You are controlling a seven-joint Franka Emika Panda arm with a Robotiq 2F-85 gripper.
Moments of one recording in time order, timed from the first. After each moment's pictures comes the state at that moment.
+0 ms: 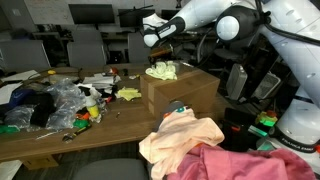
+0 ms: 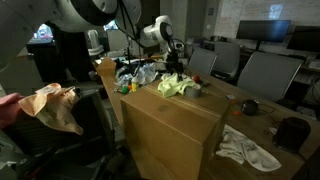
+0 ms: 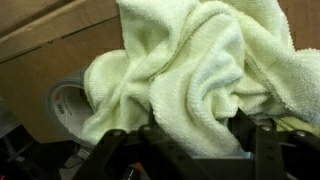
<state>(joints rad) -0.15 0.88 -0.23 -1.13 -0.17 2.02 0.58</state>
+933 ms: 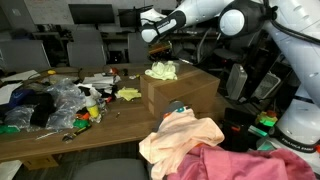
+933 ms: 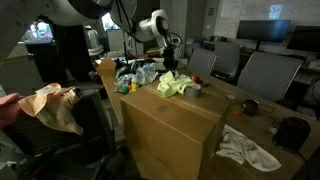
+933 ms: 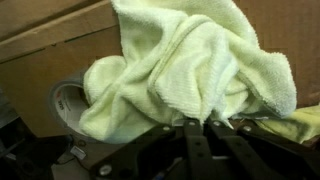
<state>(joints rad) -0.13 0.83 -0.21 -1.16 -0.17 1.98 0.56</state>
